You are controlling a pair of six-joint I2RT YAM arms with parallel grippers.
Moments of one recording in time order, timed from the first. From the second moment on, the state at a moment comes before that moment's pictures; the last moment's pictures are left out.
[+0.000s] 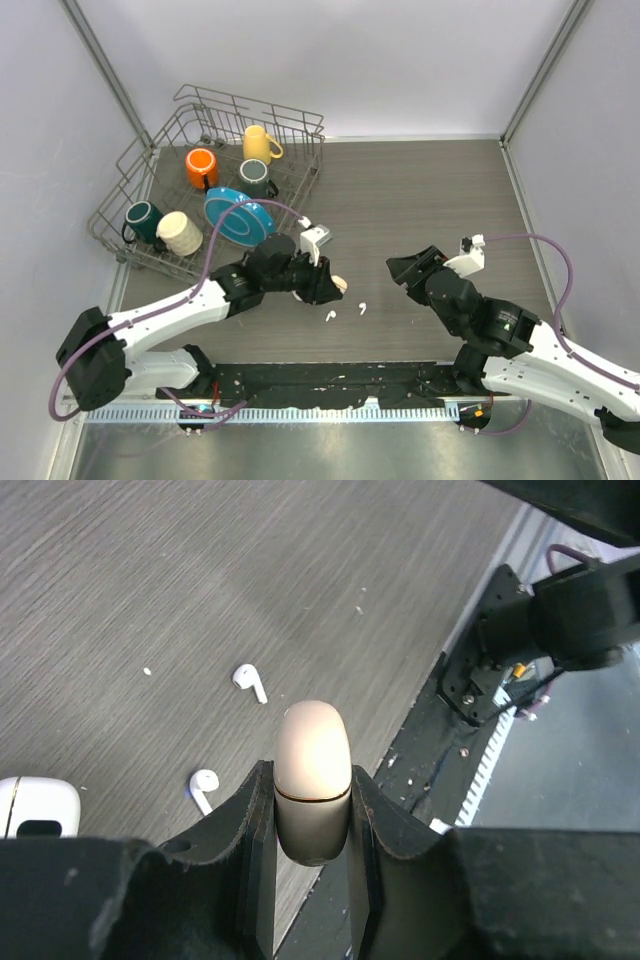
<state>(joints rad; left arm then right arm) -0.87 1.16 0.73 -0.06 0.36 -0.41 1.01 0.60 0.66 -0.58 0.67 1.28</state>
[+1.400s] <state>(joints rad) -0.93 1.78 0.94 0.03 0.17 -0.66 1.01 0.51 0.68 -0.68 0.67 1.28</state>
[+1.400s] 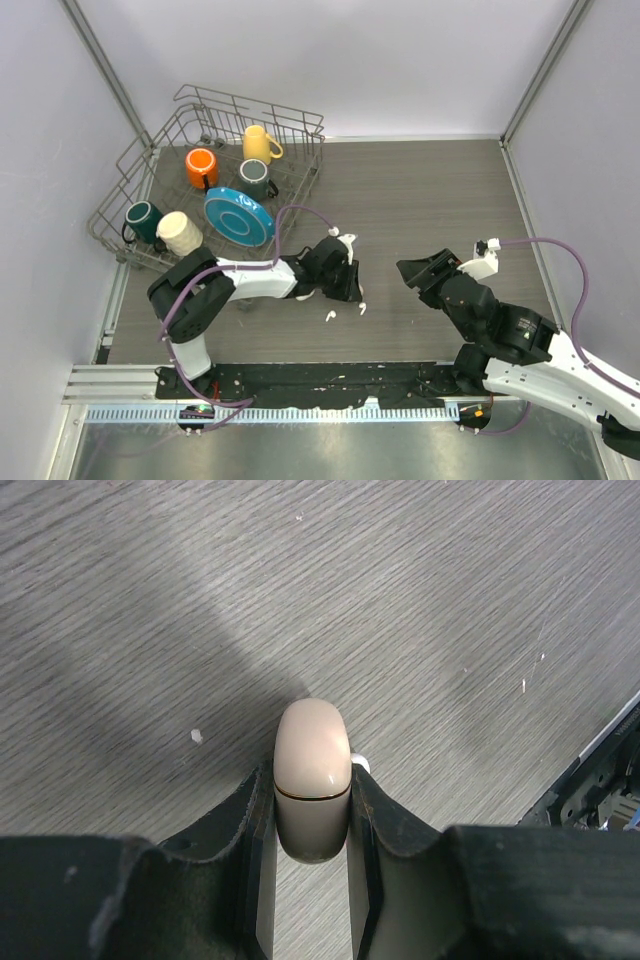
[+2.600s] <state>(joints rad) -0.94 1.82 1.07 -0.16 0.02 -0.61 1.01 0.50 0.68 -0.68 0.67 1.28</state>
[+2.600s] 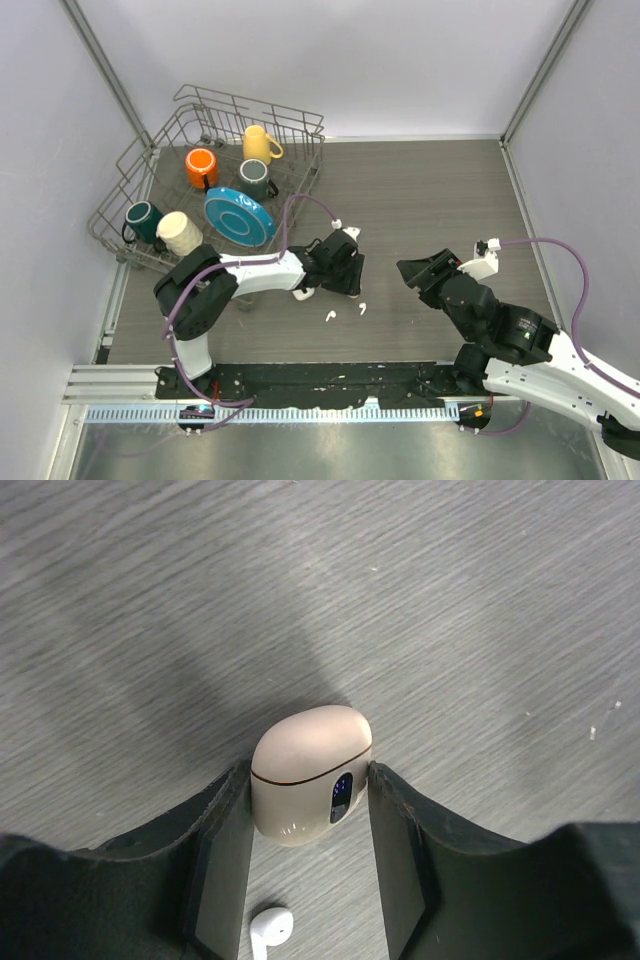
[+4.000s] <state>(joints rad) -0.94 1.80 1.14 -0.33 -0.05 -0.50 1.01 0.44 0.68 -0.69 0.67 1.27</state>
